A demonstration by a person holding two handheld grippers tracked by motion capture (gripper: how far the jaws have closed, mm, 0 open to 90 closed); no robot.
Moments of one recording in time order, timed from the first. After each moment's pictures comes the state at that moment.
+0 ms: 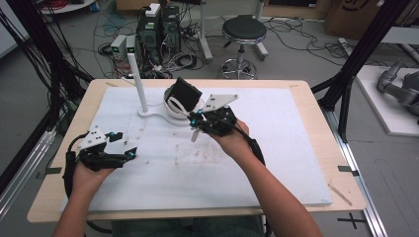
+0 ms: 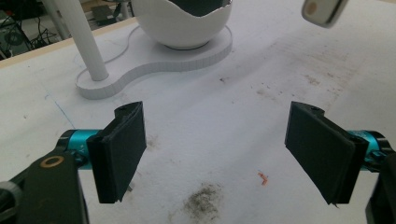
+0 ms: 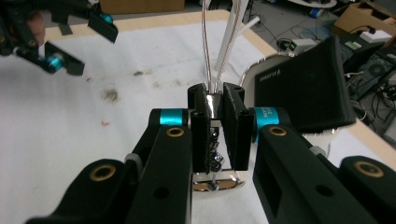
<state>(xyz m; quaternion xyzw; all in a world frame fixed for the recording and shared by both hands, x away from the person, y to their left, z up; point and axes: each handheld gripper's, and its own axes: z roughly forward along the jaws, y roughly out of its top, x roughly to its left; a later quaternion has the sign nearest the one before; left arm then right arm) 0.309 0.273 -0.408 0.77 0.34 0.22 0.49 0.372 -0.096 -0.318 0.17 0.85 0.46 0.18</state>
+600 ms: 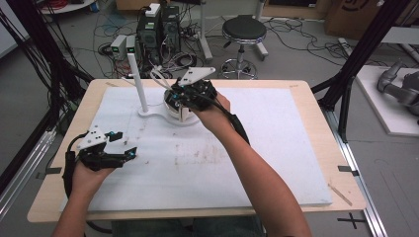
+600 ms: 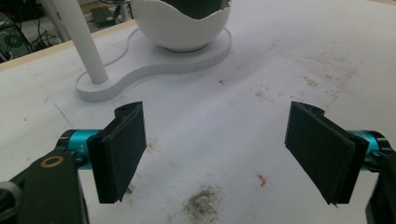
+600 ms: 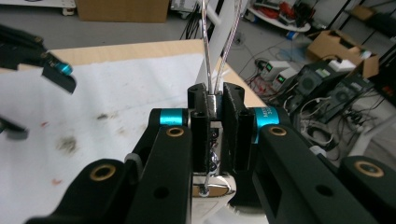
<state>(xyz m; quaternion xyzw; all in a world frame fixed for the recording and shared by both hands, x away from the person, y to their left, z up) 0.310 0.272 -0.407 0.77 0.33 0.22 0.50 0.412 -0.043 -0.274 0.15 0.84 0.46 0.25</state>
